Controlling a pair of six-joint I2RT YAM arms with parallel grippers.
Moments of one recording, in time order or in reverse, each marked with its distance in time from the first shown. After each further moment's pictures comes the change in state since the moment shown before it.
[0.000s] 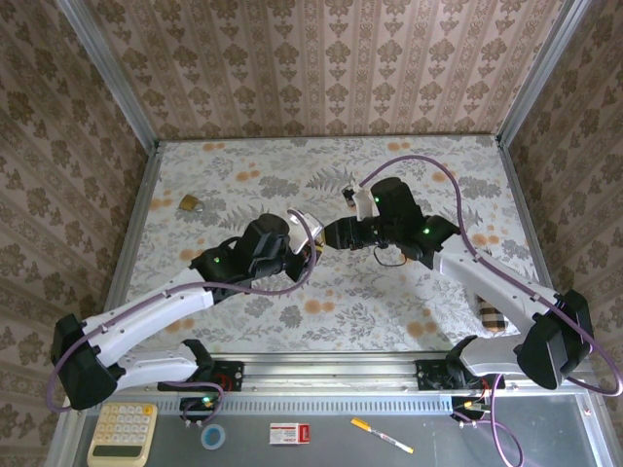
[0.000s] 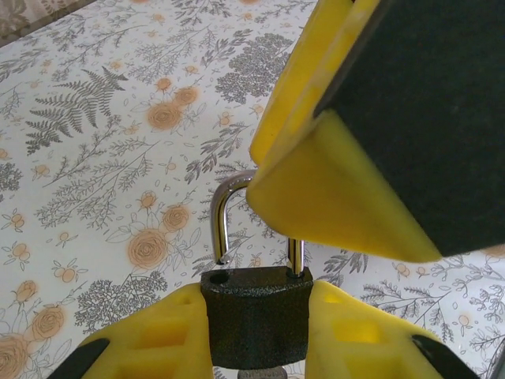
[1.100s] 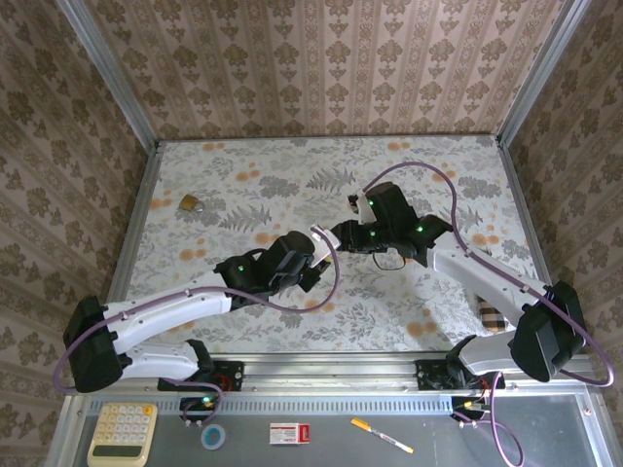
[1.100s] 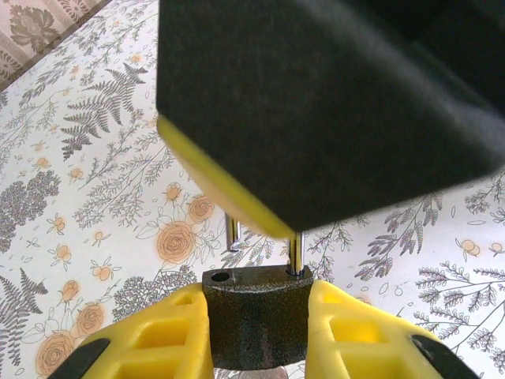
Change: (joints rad) left arm -0.143 0.089 -0.025 0.040 -0.246 0.079; right arm -0.025 0.049 -0.011 -0.084 0.080 0.160
